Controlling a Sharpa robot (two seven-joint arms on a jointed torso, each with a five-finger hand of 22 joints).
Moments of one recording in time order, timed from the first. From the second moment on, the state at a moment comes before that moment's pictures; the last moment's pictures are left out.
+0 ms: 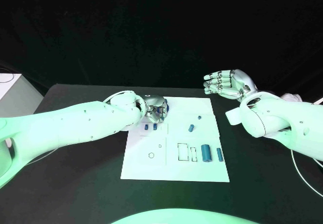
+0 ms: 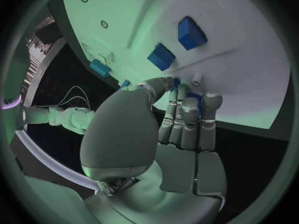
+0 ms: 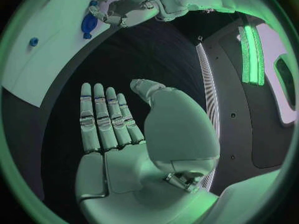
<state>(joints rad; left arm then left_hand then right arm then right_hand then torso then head) 1.28 -0.55 -0.16 1.22 -1.40 -0.09 -0.08 1.44 -0.23 0.57 0.09 0.31 0.83 0.17 0.42 0.34 0.89 0.11 0.59 0.16 1.23 0.04 1.32 0.88 0.15 1.08 0.14 1.21 1.01 1.32 -0.84 -0.15 1.51 -0.44 -0.57 0.26 1.29 -0.19 0.51 0.13 0.34 0.79 0.20 0.25 0.27 0.94 0.19 0.22 0.06 0.97 0.16 0.14 0.30 0.17 0.93 0.26 0.07 0.16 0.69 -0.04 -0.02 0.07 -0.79</state>
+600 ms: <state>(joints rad) 1.28 -0.55 -0.16 1.21 -1.39 -0.09 -0.08 1.44 -0.20 0.58 0.06 0.31 0.91 0.15 0.42 0.34 0.99 0.09 0.53 0.14 1.31 0.02 1.37 0.95 0.14 1.14 0.12 1.26 1.07 1.32 -0.84 -0.15 1.51 -0.44 -0.57 0.26 1.29 -0.19 0.51 0.13 0.34 0.79 0.20 0.25 0.27 0.94 0.19 0.22 0.06 0.97 0.16 0.14 0.30 0.17 0.93 0.26 0.07 0.16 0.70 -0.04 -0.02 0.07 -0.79</state>
